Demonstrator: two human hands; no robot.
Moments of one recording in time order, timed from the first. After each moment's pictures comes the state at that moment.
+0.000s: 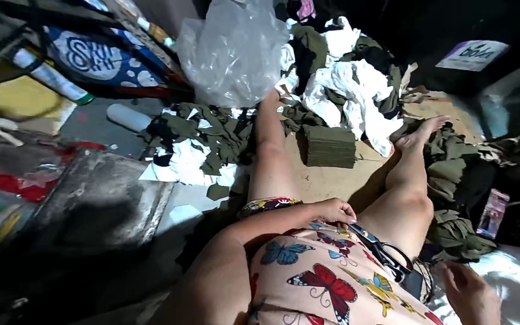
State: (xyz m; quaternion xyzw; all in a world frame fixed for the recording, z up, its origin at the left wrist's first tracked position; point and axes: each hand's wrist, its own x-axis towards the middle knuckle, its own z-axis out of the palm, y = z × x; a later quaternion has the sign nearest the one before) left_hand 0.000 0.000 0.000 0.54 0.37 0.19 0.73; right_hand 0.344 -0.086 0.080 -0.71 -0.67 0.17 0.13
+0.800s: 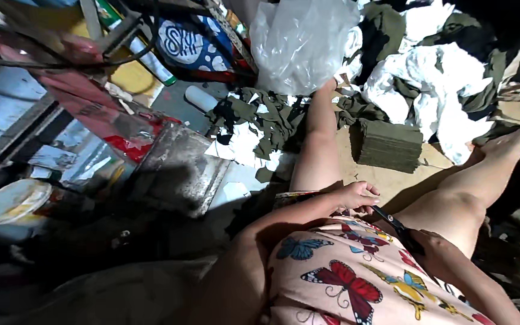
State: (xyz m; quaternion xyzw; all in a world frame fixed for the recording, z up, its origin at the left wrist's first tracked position) left_hand -0.069 -0.026 0.004 0.40 0.47 0.34 0.71; right_hand 0.193 -0.003 0.055 -0.44 -0.82 0.27 -0.23
